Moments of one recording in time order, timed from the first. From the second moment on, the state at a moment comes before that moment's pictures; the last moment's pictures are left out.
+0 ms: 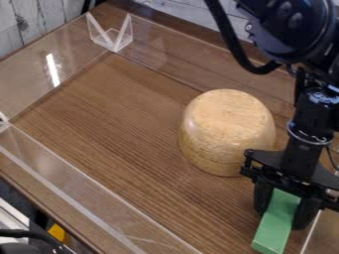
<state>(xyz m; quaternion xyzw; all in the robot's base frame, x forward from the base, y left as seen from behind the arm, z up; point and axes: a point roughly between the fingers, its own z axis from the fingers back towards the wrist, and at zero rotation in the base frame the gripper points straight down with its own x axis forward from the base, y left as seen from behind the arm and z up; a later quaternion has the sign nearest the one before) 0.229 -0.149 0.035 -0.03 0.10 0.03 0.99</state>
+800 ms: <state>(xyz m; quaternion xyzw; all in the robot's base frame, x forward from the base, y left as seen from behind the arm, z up) 0.236 -0.150 0.131 -0.05 0.04 0.12 0.99</state>
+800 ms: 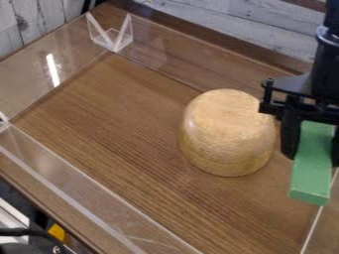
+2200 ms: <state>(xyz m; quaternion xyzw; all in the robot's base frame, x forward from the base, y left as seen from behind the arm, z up) 0.292 -0.034 0.069 -0.03 -0.05 0.03 1.00</state>
